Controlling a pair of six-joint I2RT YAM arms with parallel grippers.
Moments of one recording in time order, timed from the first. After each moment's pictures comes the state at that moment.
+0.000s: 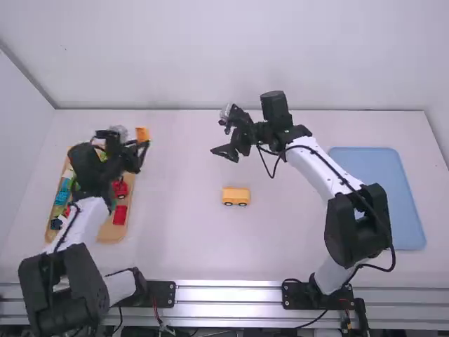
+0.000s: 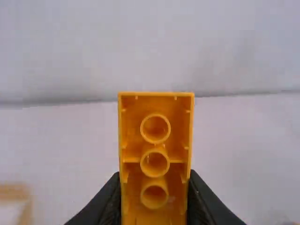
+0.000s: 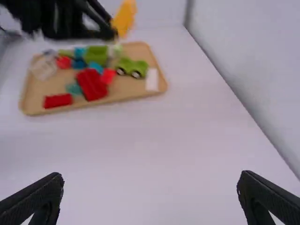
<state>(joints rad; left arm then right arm) 0.29 1.29 0.60 0.40 0.80 0.05 0.36 1.79 1.39 -0.27 -0.98 -0.59</state>
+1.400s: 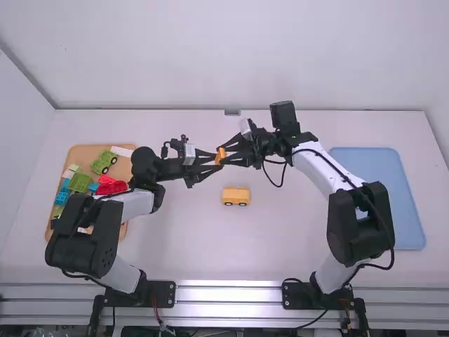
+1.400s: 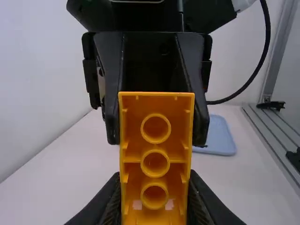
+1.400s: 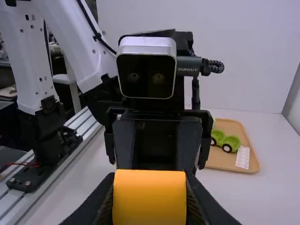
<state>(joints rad) -0.13 1.62 0.62 1.18 1.22 -0.12 0.31 1.79 1.28 -0.26 -1.51 -0.80</state>
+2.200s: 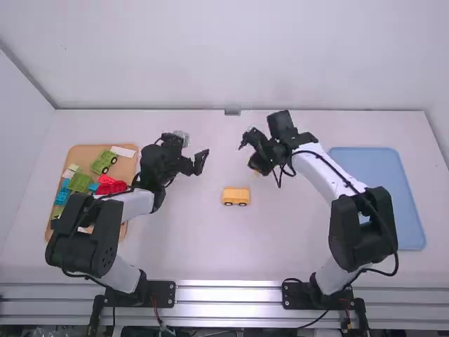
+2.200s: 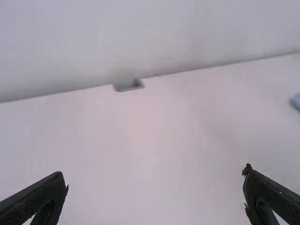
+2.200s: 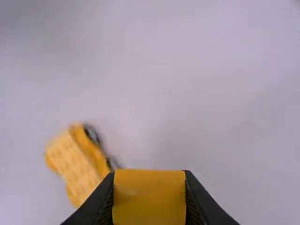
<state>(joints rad) -0.13 1.63 0.62 0.71 0.33 -0.05 0.34 1.75 1.28 -0.73 -0.26 -0.55</state>
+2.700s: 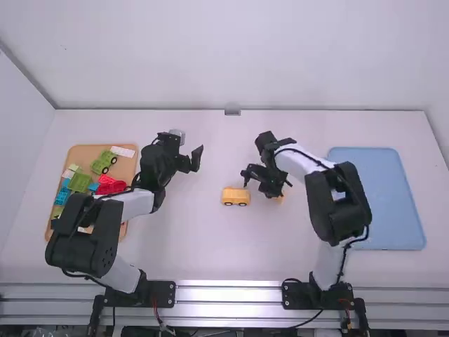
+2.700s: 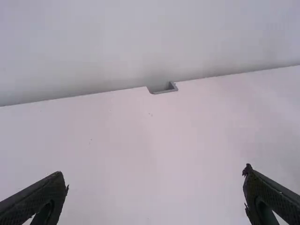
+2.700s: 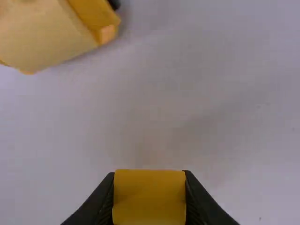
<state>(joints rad) -0.13 1.63 0.62 0.71 0.23 -0.04 0.39 1.99 1.28 -0.89 0.02 -0.89</state>
